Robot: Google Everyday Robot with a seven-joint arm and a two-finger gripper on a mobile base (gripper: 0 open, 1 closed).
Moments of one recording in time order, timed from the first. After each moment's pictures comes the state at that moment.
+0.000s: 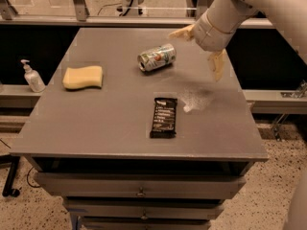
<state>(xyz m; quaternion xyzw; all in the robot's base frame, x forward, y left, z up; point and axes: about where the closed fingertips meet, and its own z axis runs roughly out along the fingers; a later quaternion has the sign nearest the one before) 0.653 -0.125 0.881 -0.92 0.33 -0.08 0.20</state>
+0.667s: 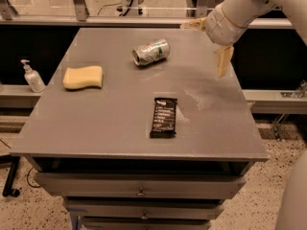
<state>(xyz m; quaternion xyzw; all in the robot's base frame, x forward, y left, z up) 0.667 -0.147 0.895 -0.86 0.44 -0.06 0.25</state>
